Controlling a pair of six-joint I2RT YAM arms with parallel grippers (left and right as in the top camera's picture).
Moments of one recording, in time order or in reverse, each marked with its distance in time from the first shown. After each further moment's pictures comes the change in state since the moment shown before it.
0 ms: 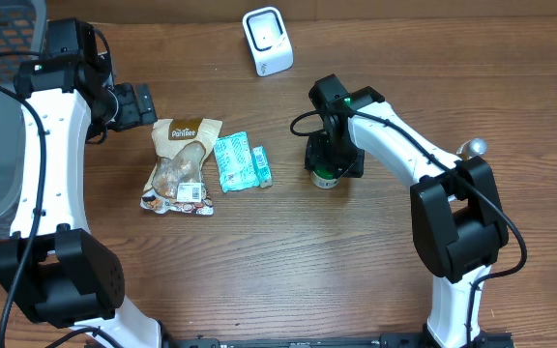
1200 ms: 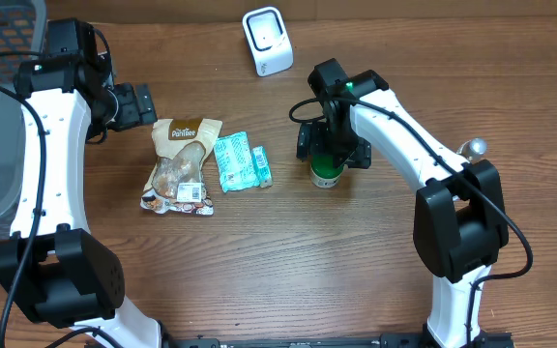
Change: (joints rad) left arm 0.000 0.000 0.000 0.000 0.000 0.000; right arm 0.000 0.000 0.131 -0.124 -0.006 -0.003
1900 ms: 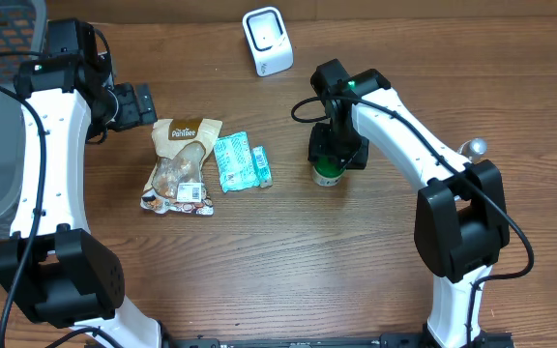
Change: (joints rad) left arm 0.000 0.000 0.000 0.000 0.000 0.000; right arm -0.005 -0.001 0.010 -0.052 -0.001 0.006
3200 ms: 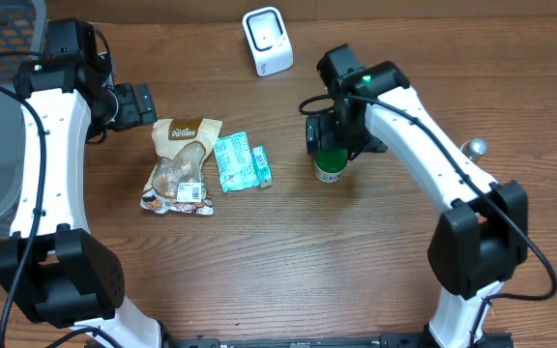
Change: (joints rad) left arm 0.000 0.000 0.000 0.000 0.000 0.000; right arm -0.002 -0.100 0.022 -0.002 0.098 -0.175
